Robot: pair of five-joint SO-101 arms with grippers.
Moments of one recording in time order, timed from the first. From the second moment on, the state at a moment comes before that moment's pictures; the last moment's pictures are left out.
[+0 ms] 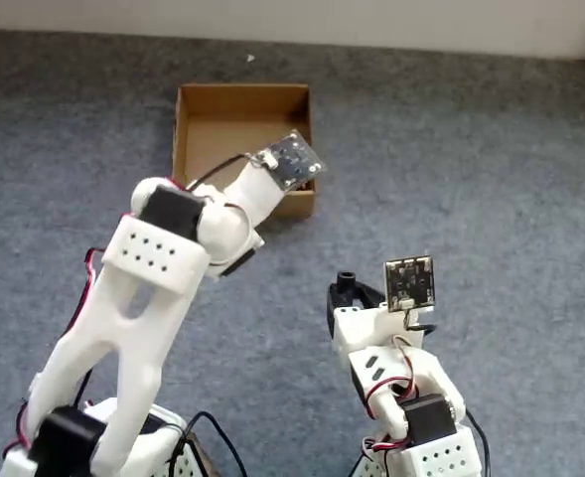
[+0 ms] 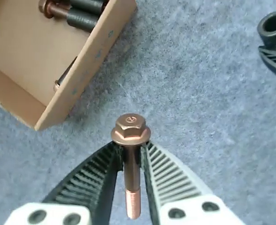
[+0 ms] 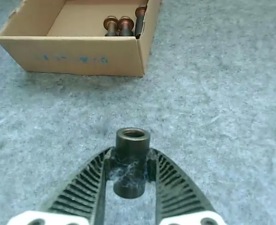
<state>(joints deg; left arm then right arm) 16.0 -20.2 16.7 82.6 -24.0 -22.8 -104.2 95.3 48.4 -6.7</state>
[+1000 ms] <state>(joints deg) 22.1 -80.8 70.9 38.8 6.8 -36.4 -104.2 95.3 48.6 -6.7</state>
